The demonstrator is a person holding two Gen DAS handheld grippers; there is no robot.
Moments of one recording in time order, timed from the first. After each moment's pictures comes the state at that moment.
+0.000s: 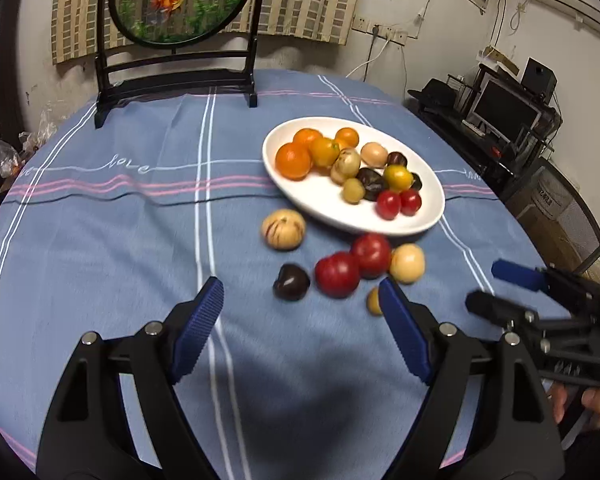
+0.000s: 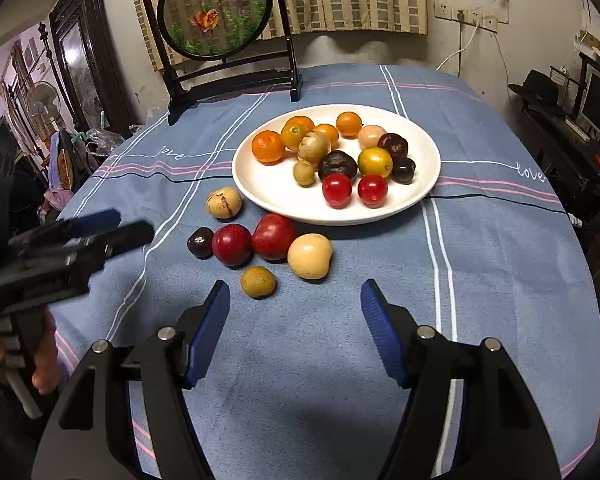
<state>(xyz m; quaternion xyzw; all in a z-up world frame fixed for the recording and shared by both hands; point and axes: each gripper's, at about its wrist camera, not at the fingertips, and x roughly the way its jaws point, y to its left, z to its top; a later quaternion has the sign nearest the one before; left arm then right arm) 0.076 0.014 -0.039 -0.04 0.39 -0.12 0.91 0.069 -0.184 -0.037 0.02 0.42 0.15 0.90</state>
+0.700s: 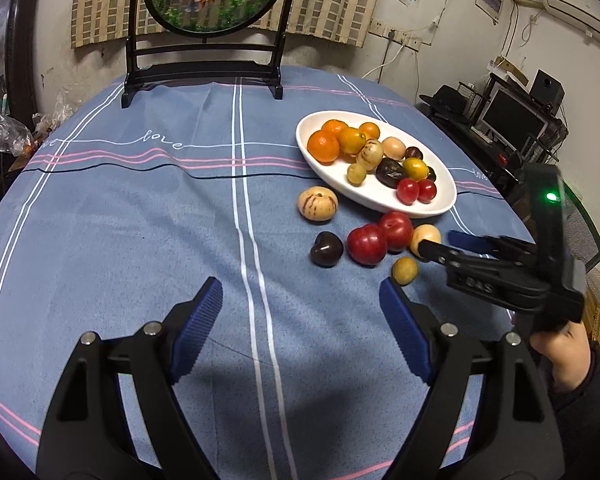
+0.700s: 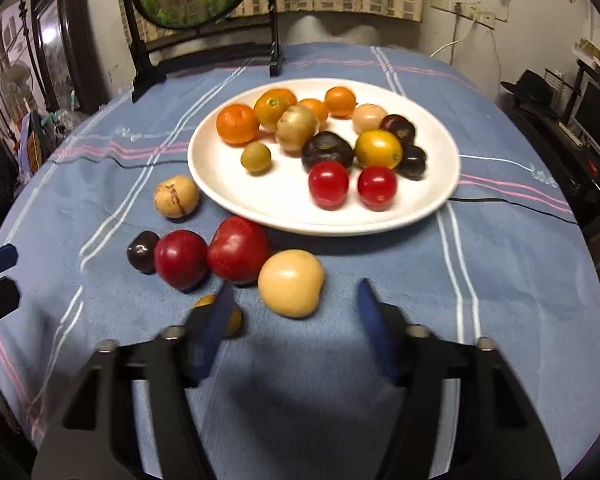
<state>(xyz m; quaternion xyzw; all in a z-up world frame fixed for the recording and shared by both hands) 0.052 0.048 -0.046 -0.06 0.40 -0.11 0.91 0.128 -0.160 -0.084 -0.02 0.45 0.12 0.88</state>
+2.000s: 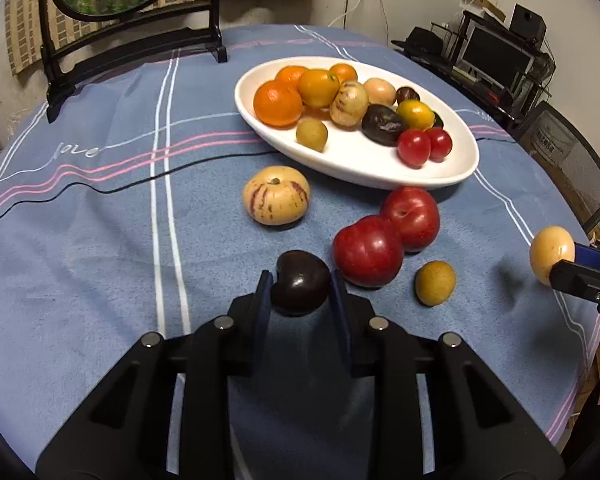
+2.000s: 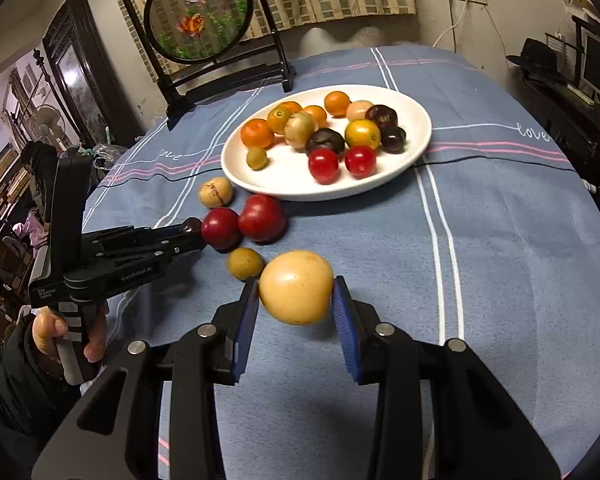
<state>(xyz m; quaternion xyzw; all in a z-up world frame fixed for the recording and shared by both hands) 0.129 -0.001 -0.102 0.02 0.44 -0.16 0.88 0.063 -0.211 -0.054 0.07 0.43 0.17 0.89</state>
